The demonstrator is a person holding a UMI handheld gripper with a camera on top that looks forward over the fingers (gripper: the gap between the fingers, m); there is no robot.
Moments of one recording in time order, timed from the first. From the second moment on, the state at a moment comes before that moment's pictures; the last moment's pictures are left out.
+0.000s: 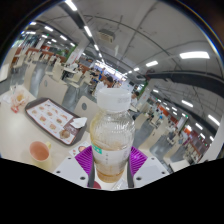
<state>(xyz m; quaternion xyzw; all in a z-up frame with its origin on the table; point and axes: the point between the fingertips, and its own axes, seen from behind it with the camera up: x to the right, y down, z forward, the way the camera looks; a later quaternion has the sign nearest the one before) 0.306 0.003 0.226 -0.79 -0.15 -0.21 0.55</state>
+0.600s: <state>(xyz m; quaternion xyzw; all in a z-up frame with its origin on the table) 0.347 0.007 0.053 -0.84 -0.01 -0.01 0.54</state>
